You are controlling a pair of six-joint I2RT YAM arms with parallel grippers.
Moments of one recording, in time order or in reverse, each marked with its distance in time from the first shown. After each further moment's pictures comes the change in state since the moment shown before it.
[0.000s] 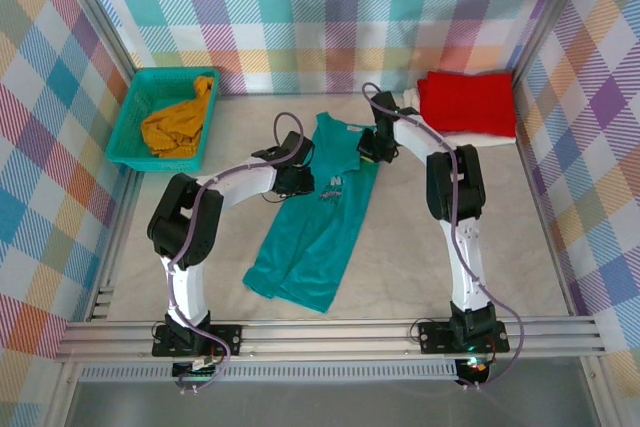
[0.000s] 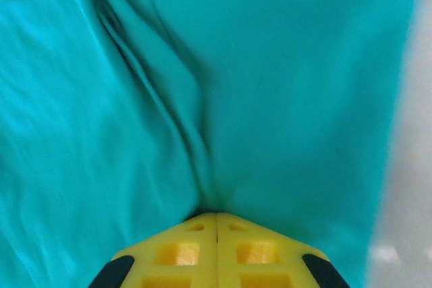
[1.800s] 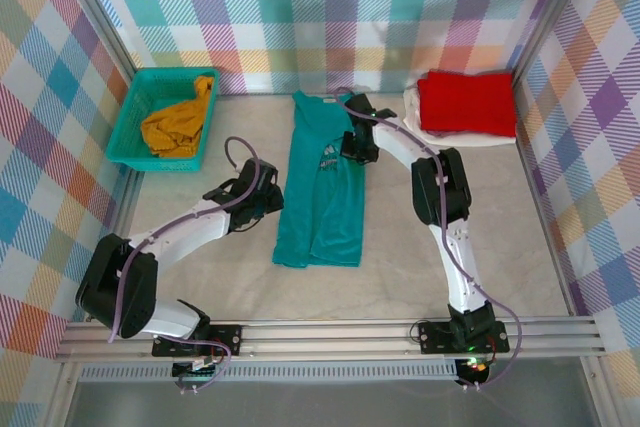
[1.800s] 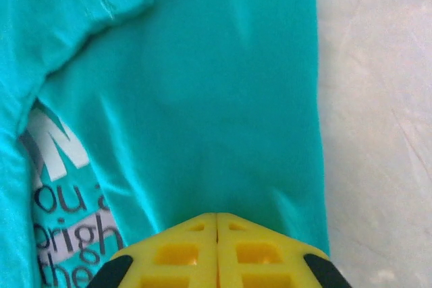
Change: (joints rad) left arm 0.022 -0.527 -0.481 0.148 -0.107 -0.102; right arm 0.114 -0.031 0.003 -0.034 0.144 -0.093
